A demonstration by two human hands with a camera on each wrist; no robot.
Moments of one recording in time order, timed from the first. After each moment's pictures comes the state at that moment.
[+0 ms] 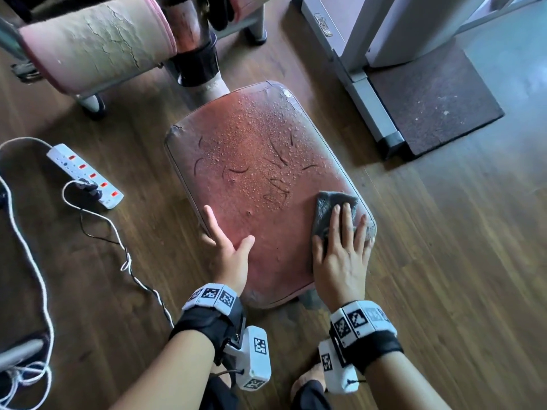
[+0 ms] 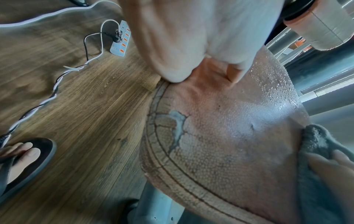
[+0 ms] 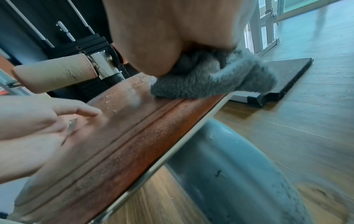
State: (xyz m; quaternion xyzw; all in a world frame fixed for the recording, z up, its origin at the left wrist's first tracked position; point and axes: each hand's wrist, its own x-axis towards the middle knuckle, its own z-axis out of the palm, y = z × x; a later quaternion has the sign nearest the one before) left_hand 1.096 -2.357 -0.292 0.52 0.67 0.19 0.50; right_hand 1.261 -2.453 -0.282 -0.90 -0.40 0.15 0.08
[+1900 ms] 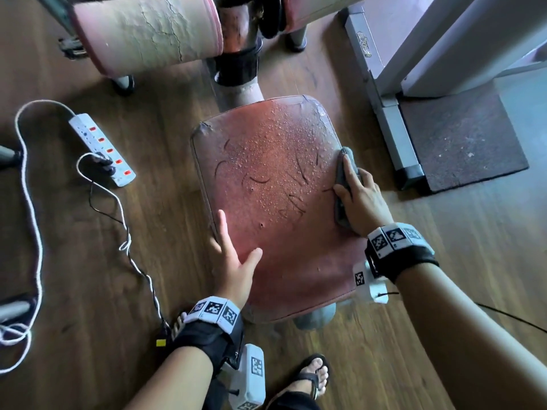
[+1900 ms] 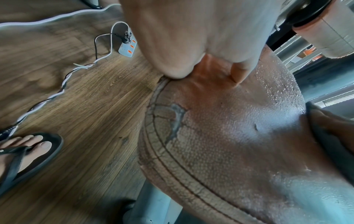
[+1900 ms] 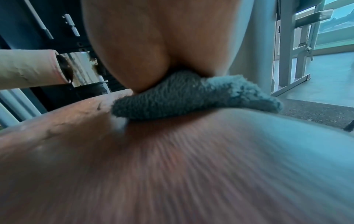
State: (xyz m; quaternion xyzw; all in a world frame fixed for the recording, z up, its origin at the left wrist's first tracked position) left_hand 1.100 -2.361 -0.284 0.47 0.66 0.24 0.53; right_hand 1.377 -2.320 -0.290 -0.80 -0.54 0.25 0.08
